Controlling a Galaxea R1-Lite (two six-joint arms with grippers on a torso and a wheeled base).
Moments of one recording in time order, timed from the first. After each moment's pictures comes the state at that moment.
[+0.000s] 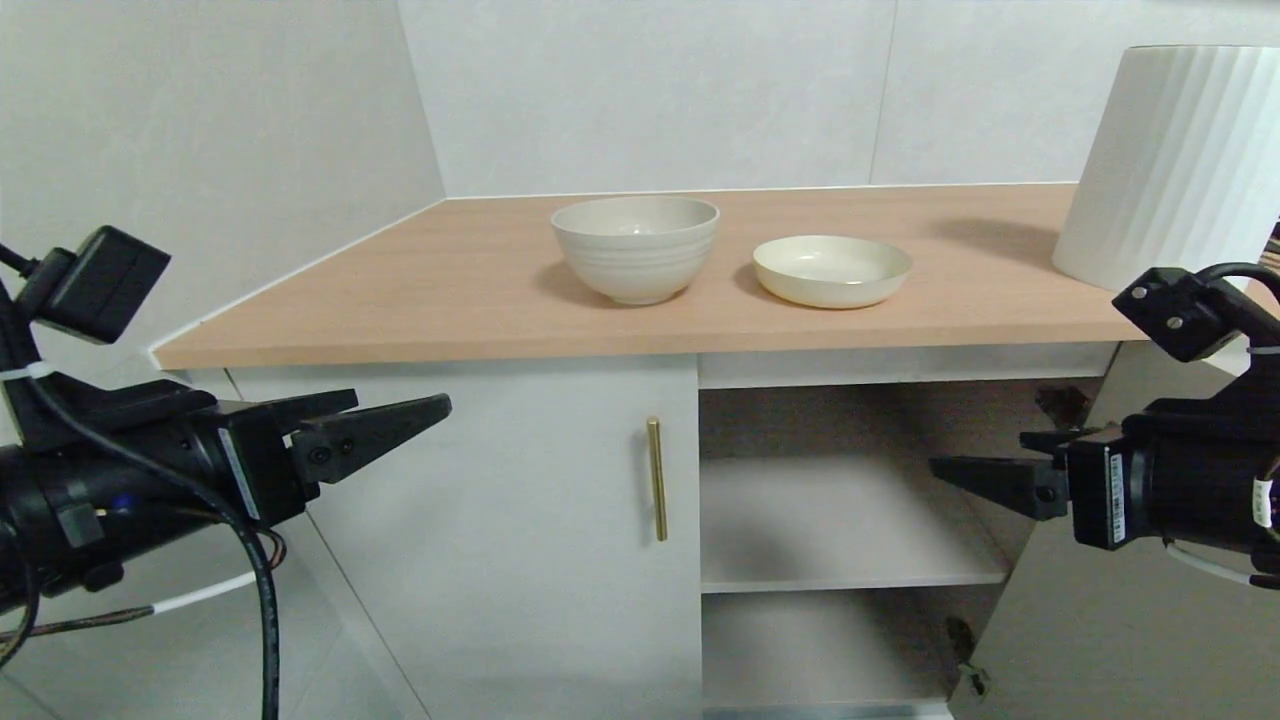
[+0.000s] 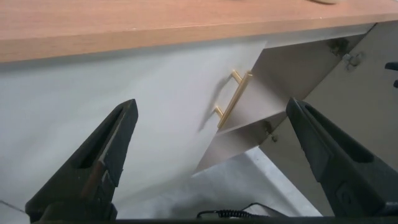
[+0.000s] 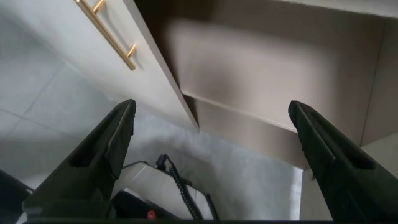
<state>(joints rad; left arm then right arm) -0.29 1.20 -0.69 -0.30 -0.22 -0.22 0.53 1.29 -0.82 -0.05 -0.02 0.17</state>
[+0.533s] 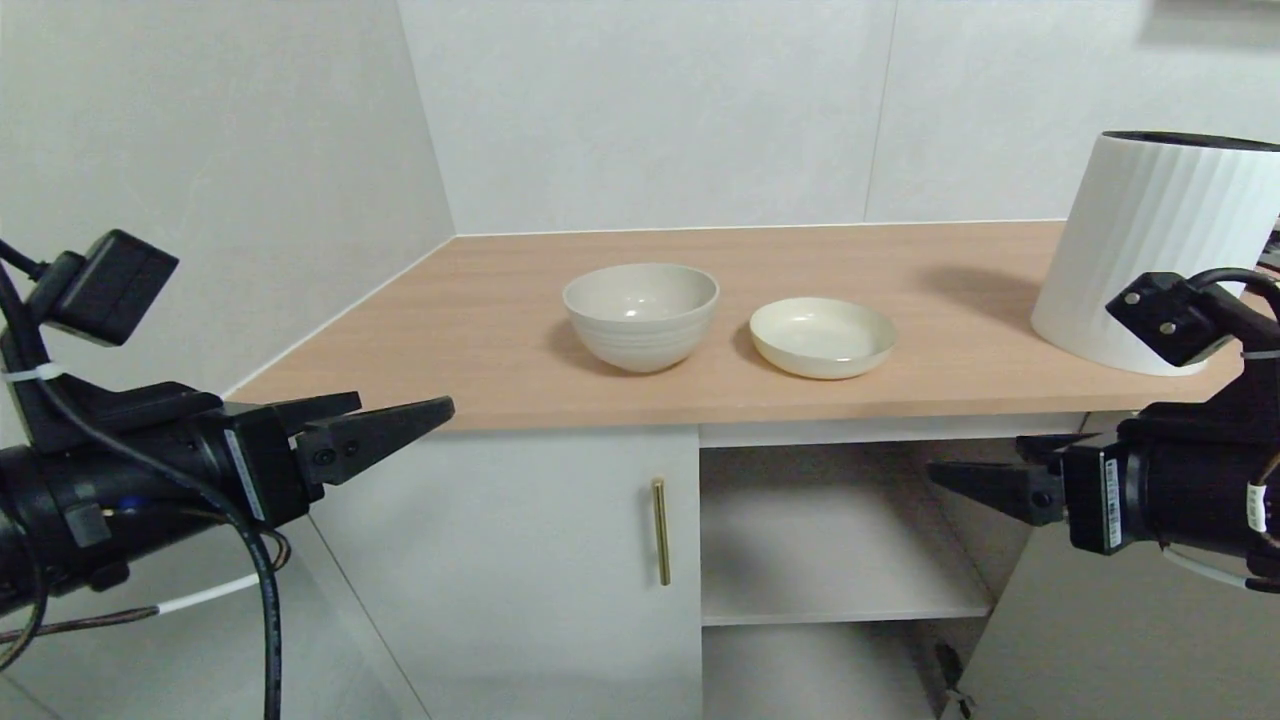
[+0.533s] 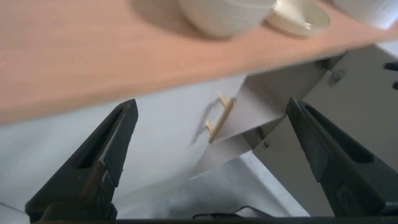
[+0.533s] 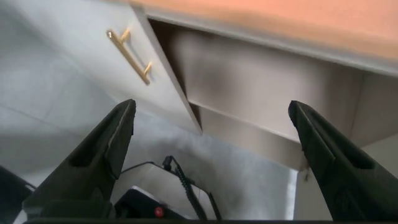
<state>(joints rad) -0.29 1.21 -0.69 -0.30 -0.22 -0.22 0.53 1.30 -0.82 -0.05 -0.02 0.17</state>
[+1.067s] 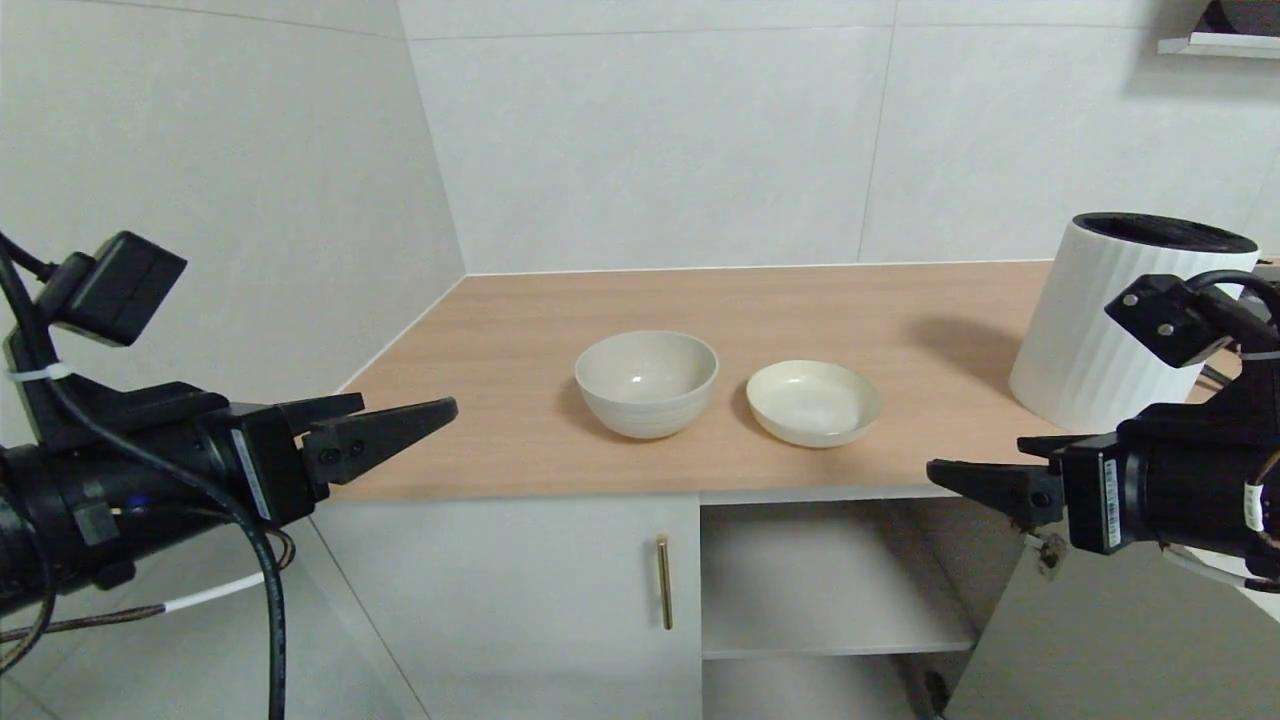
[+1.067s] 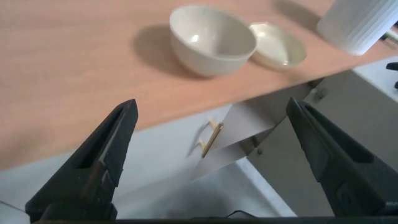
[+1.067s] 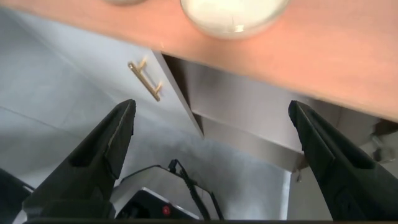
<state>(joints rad) -0.29 1.22 -0.69 -0.30 -0.22 -0.22 0.53 1.30 -0.82 -0.05 -0.02 0.17</state>
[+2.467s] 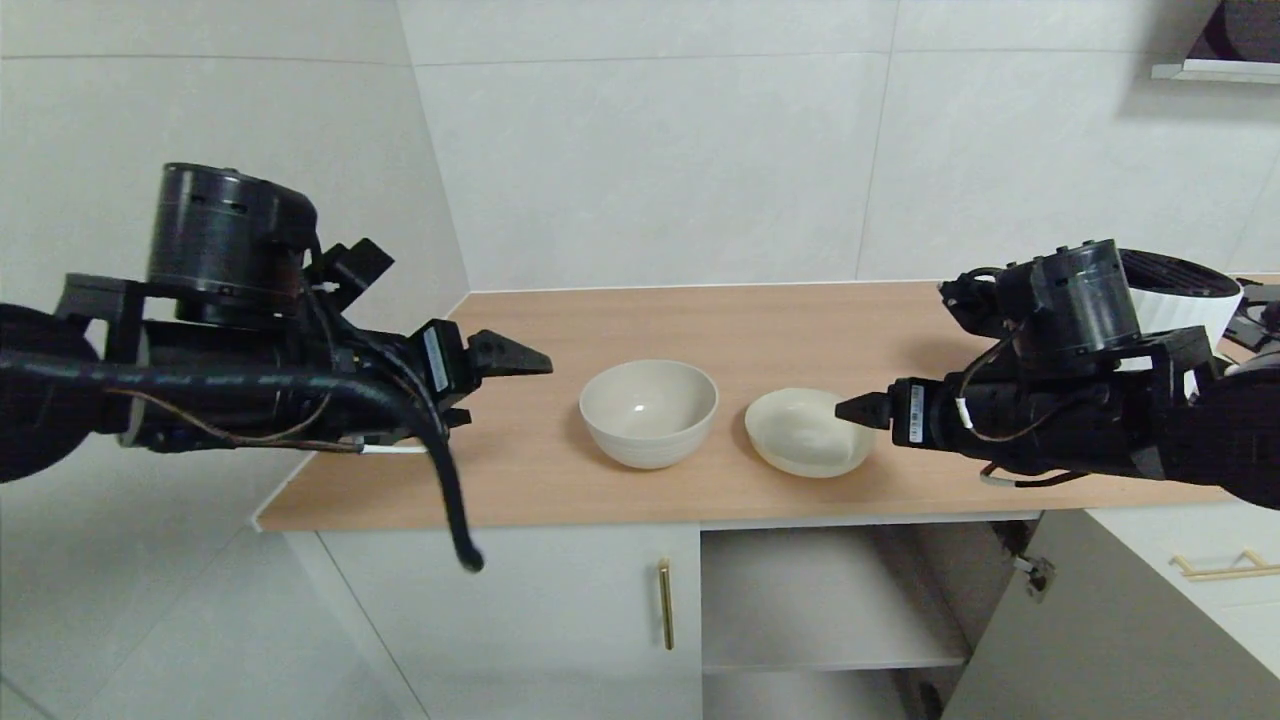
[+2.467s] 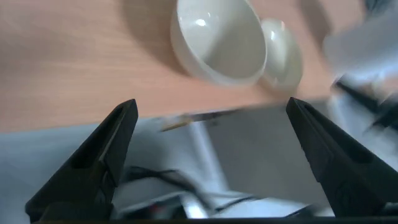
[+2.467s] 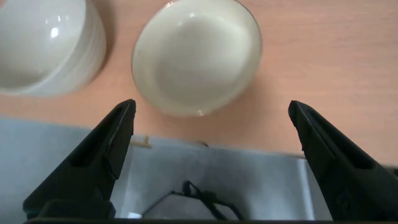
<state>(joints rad) -0.31 1.62 -1.15 0.08 -0.23 -0.61 0.49 1.72 -1.08 -0.10 -0.14 0.38</state>
